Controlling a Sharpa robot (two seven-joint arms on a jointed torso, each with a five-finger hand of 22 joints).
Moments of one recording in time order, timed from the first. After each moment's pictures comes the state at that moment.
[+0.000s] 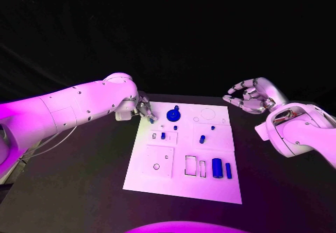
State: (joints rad) left arm 1.36 -0.62 -0.06 1.14 -1.05 0.32 -0.58; left_hand 1.18 -0.13 0.40 0.28 0.20 0.80 0.07 0.75 0.57 1.31 0.00 1.16 1.05 1.46 -0.07 1.57 1.31 0.05 1.47 0.03 1.50 1.31; right arm 1.34 -0.92 -0.14 1.65 -1.07 -0.69 -0.12; right_hand 1.33 -0.10 0.14 0.29 0.19 0.89 0.15 0.26 0.45 1.41 0.08 1.42 1.31 1.46 0.01 1.56 1.31 0.01 1.47 0.12 1.52 1.31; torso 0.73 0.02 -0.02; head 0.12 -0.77
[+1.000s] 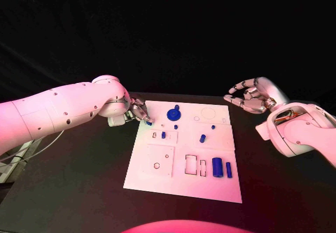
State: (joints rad) left arm 1.36 -0.78 -0.06 1.34 -0.90 0.26 -0.56; left_hand 1.27 -0.15 0.66 0.26 0.20 0.77 0.09 0.81 0.59 1.31 0.00 1.16 1.04 1.46 -0.06 1.57 1.31 0.05 1.47 0.03 1.50 1.31; right arm 1.33 -0.93 -0.14 1.65 -1.07 -0.69 -0.12; right_hand 1.33 -0.10 0.14 0.29 0.19 0.89 0.15 0.26 0.45 1.41 0.08 1.42 1.31 1.46 0.01 1.56 1.31 0.01 1.46 0.11 1.52 1.31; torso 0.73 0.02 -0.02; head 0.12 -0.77
